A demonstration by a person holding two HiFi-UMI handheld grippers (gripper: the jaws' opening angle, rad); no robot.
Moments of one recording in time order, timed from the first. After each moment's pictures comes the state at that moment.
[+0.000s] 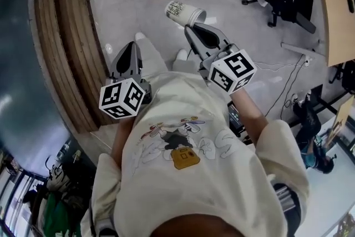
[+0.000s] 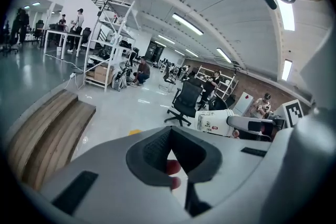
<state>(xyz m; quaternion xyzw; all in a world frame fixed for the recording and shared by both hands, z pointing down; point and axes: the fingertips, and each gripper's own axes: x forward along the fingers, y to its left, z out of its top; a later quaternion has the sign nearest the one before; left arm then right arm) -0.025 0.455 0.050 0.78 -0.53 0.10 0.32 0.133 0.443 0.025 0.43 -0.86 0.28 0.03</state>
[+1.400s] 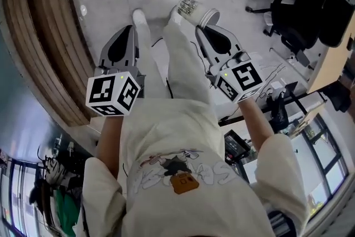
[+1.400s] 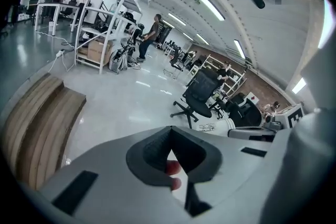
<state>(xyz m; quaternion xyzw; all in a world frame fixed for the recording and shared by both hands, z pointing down) -0.110 0.059 0.205 0.76 -0.48 0.14 0.42 0.048 0.074 0.190 0.41 -0.82 0.33 0.21</state>
